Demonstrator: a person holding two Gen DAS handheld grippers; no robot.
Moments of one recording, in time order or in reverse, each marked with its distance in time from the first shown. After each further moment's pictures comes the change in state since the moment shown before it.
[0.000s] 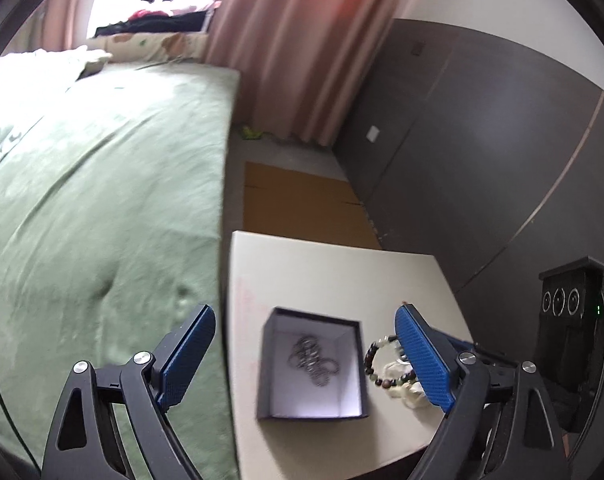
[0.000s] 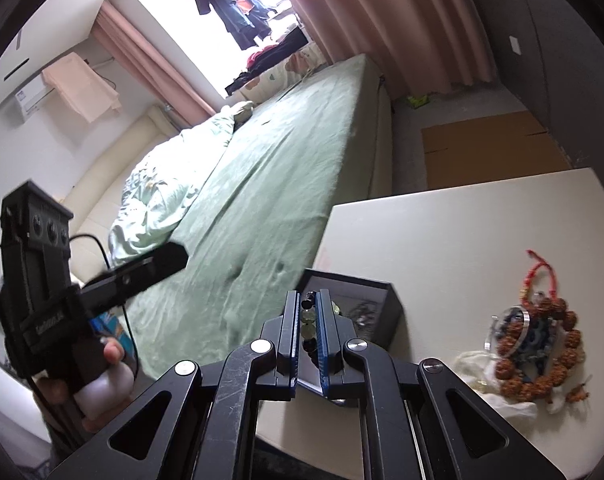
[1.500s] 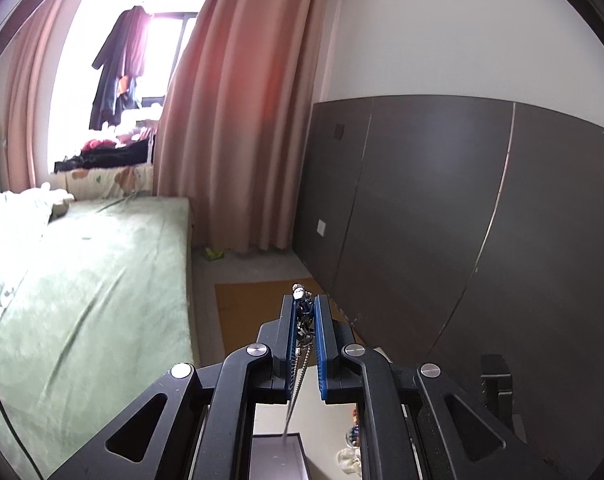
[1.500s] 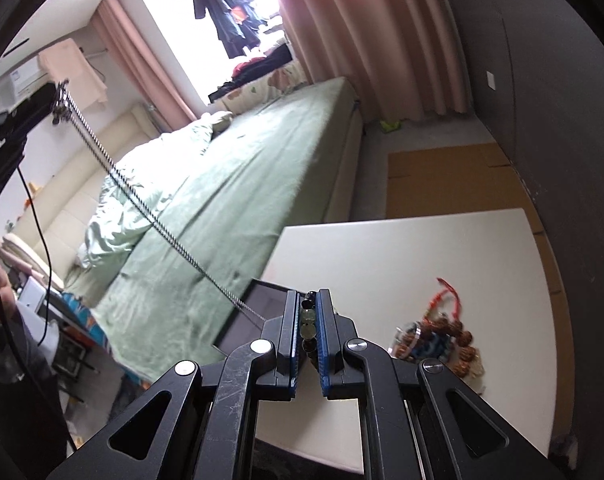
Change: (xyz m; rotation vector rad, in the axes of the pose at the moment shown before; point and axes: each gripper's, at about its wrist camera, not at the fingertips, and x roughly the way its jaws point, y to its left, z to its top) left arm -0.115 -0.119 0.091 0.285 -0.336 -0.081; right arm -0.087 -0.015 0.015 -0.091 -0.054 -0.136
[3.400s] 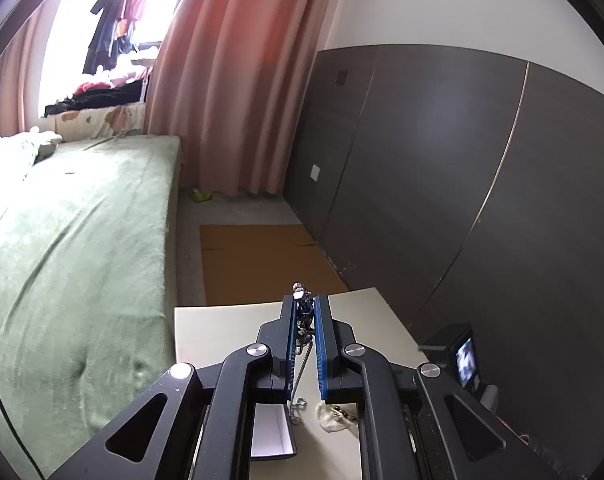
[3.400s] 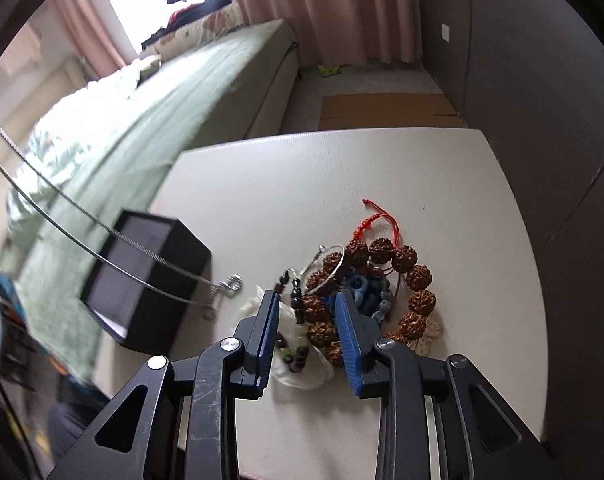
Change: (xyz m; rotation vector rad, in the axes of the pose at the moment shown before) left arm 0.049 0.007 -0.094 -0.078 0.162 -0.038; right arm 0.089 -0.063 -0.054 -0.012 0.215 -0.293
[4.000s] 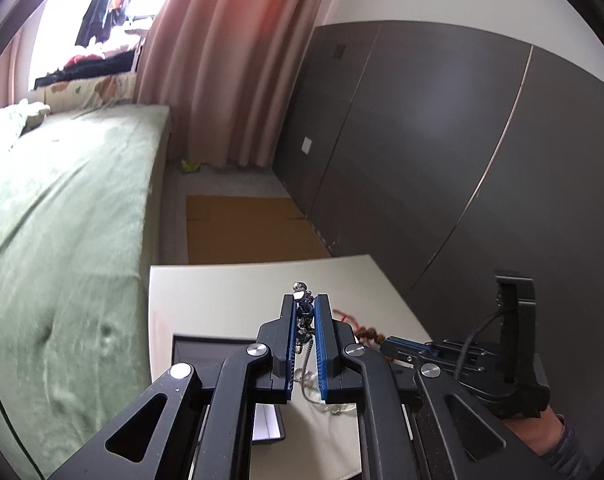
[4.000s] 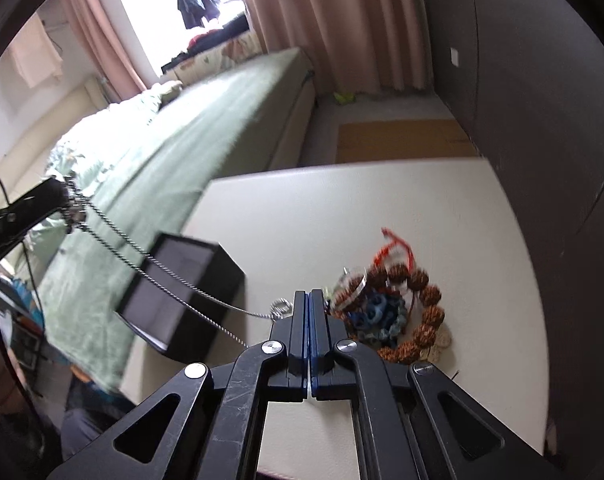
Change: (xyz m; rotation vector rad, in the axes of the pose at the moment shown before) left arm 0.036 0.001 -0.039 -0.029 0.071 -0.055; right arm -0.051 0.005 0.006 0.014 -0.147 0.099
